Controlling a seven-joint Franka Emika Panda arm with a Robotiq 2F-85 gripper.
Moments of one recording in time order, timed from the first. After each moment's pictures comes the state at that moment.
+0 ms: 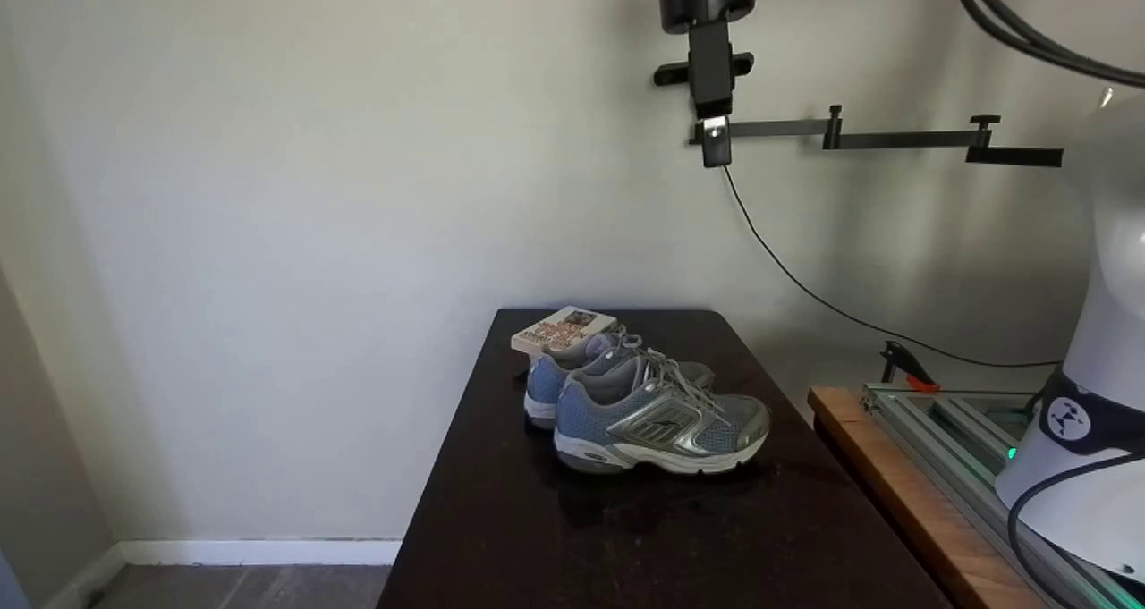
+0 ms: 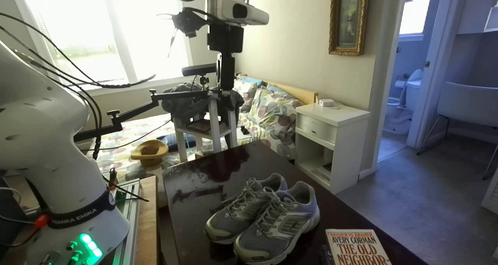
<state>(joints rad) -0.11 -0.44 -0.06 -2.34 -0.06 1.75 0.10</state>
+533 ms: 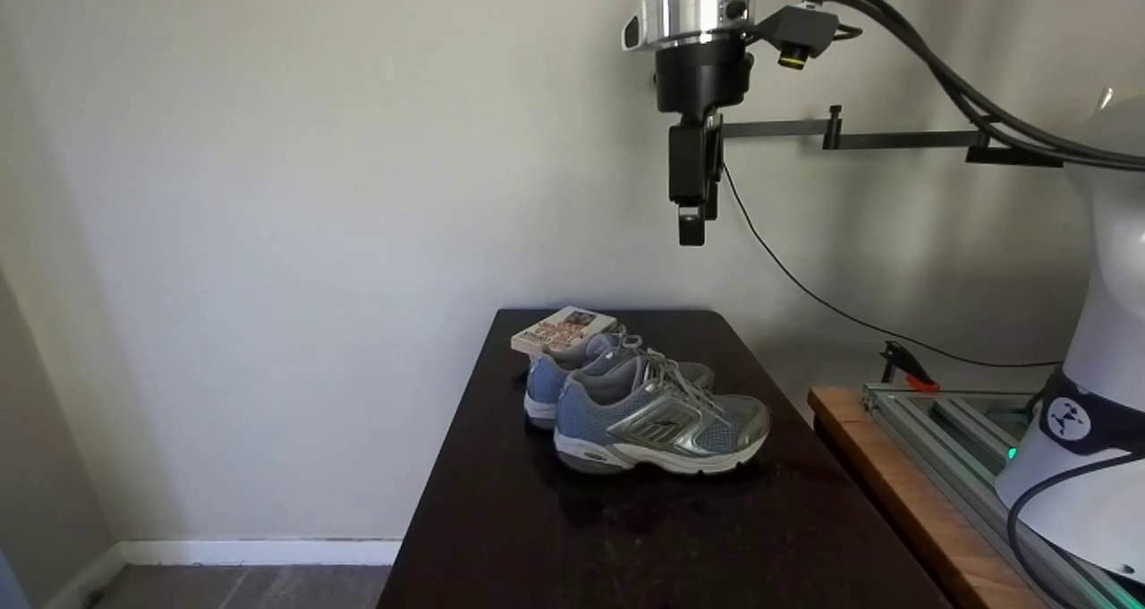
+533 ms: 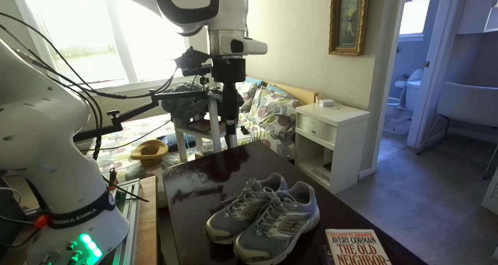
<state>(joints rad) -0.13 -0.43 -0.05 -2.52 -0.12 2.01 0.24</state>
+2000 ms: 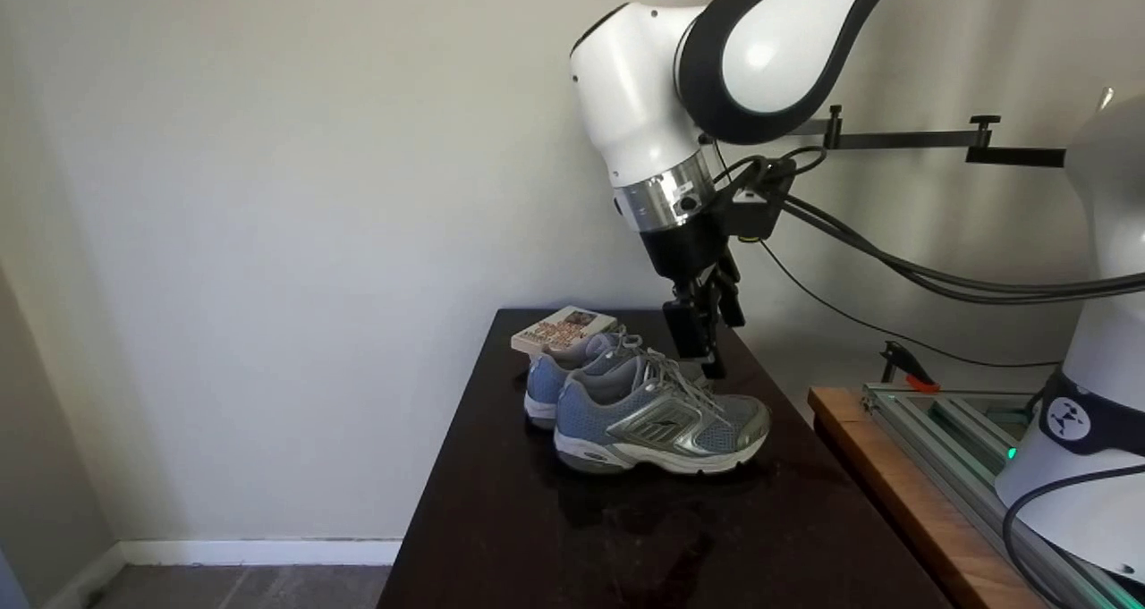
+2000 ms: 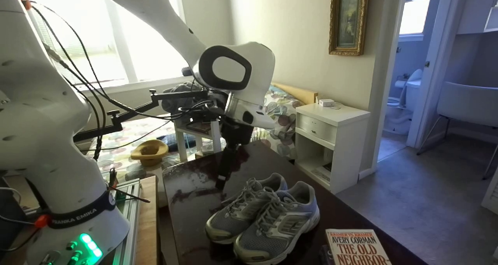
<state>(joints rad) -0.13 -0.05 -0.05 -2.51 -0.19 2.05 0.44</state>
